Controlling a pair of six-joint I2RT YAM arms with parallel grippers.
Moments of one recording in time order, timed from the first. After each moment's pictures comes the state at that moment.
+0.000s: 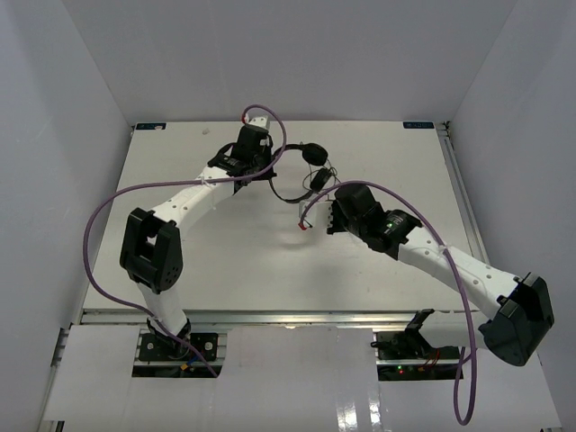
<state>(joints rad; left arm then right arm) -0.51 1.79 1.51 -0.37 -0.15 -0.41 0.80 1.23 0.99 -0.48 0.24 -1.02</state>
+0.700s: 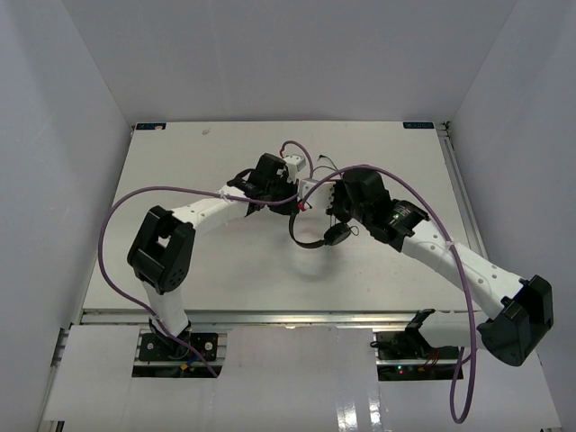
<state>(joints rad) -0.62 1.82 1.32 -0.26 0.22 -0.23 0.75 1.24 1.09 -0.38 0.25 -1.10</state>
